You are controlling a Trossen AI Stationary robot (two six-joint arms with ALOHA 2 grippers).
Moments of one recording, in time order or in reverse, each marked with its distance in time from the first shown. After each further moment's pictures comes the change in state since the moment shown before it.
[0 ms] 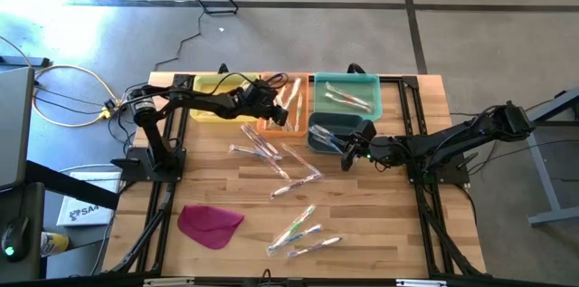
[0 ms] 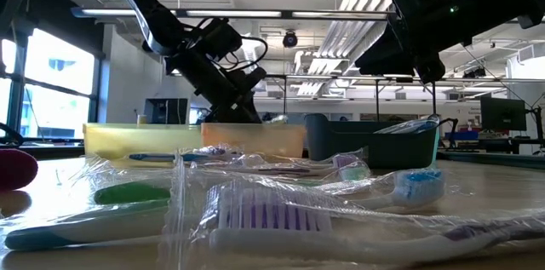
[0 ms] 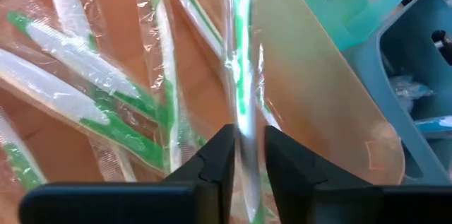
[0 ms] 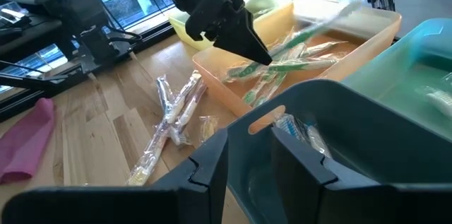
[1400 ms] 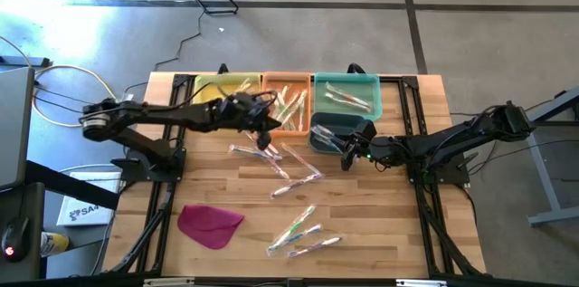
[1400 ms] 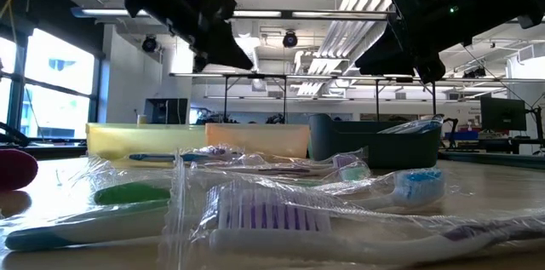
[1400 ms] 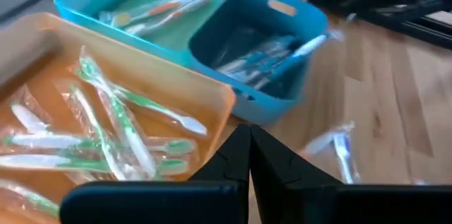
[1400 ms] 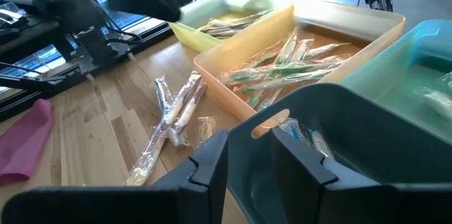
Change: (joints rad) left arm -0.221 -0.414 -0.097 -0.150 -0.088 0.399; right arm 0.000 0.000 0.000 0.000 0.006 -0.001
